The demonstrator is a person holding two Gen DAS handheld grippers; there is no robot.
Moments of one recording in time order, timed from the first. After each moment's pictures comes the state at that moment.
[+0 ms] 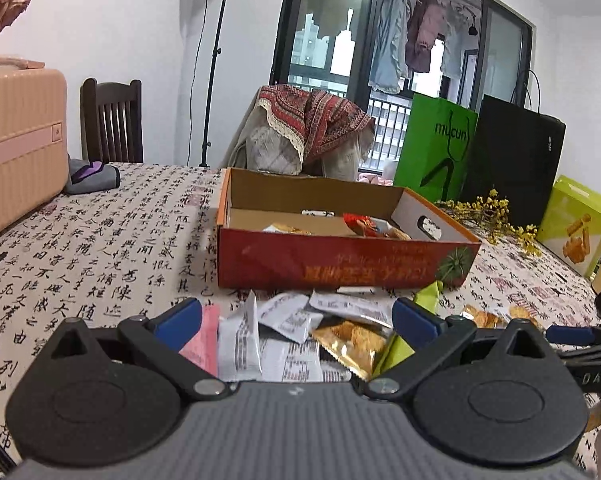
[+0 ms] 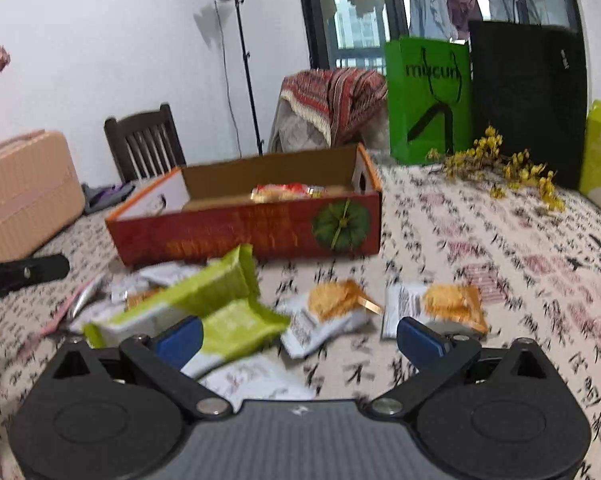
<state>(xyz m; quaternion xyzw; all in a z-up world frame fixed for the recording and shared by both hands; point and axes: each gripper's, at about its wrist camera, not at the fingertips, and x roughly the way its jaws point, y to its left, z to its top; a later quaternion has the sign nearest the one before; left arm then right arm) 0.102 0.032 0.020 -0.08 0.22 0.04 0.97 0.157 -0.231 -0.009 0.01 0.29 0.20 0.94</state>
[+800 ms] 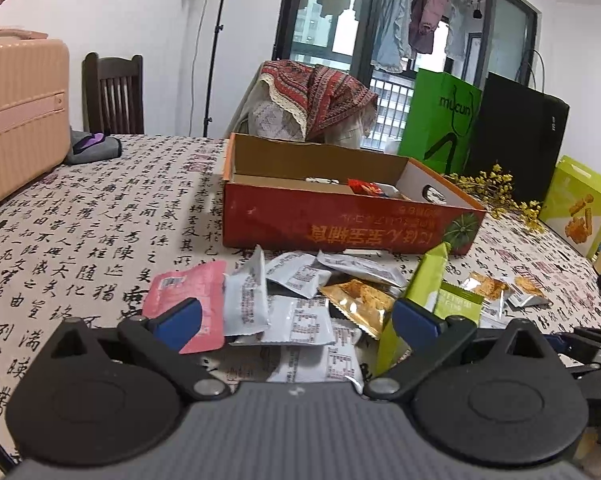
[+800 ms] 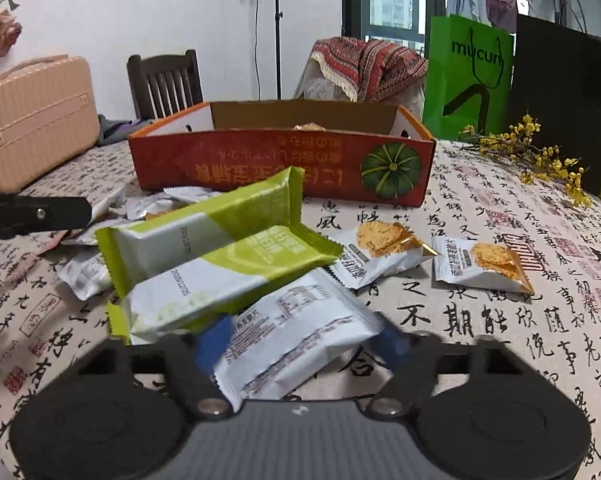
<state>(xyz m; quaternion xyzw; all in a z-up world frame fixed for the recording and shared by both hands) 0.095 0.037 0.000 -0.09 0.25 0.04 0.96 0.141 -0.199 -0.036 -0.05 0.32 0.20 0.93</state>
